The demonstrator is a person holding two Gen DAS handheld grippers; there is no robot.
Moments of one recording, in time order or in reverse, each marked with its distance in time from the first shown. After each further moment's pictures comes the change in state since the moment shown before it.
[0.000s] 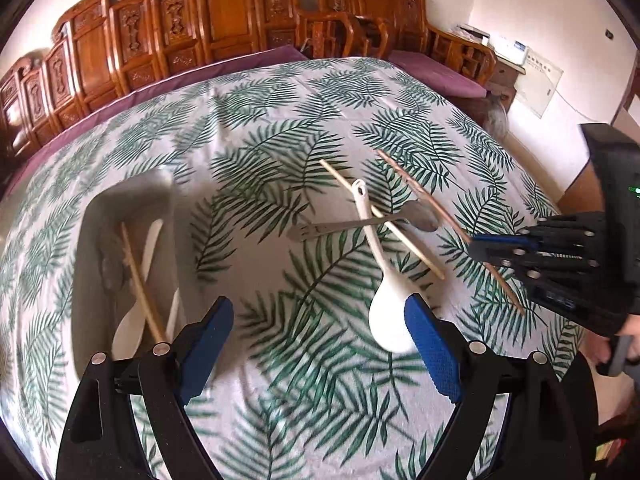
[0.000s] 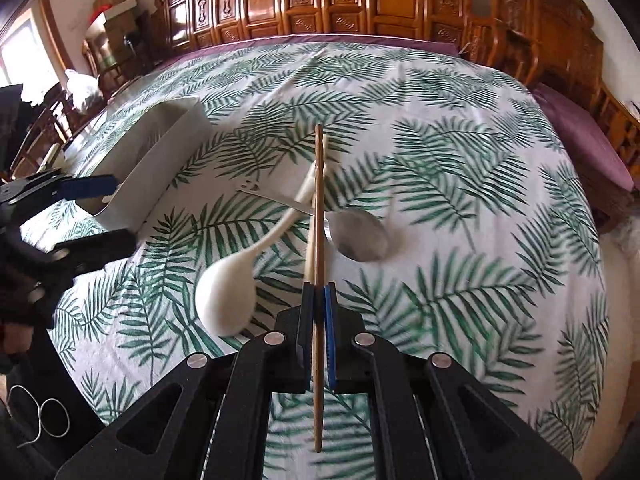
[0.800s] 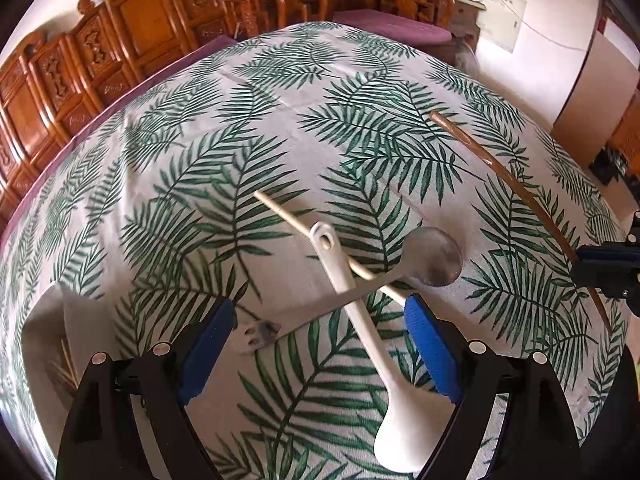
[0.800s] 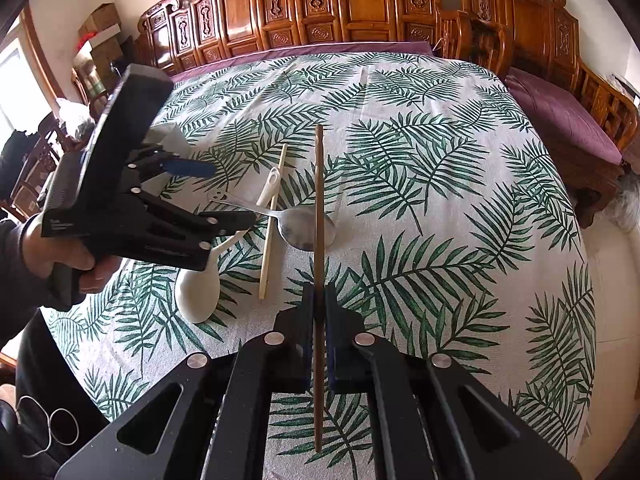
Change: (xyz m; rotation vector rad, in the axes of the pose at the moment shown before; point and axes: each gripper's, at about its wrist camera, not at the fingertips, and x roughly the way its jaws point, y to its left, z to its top) left arm 0.103 -0.036 0.059 0.250 0.099 -0.024; right arm -0.023 -0.039 -0.015 0.077 -0.038 0.006
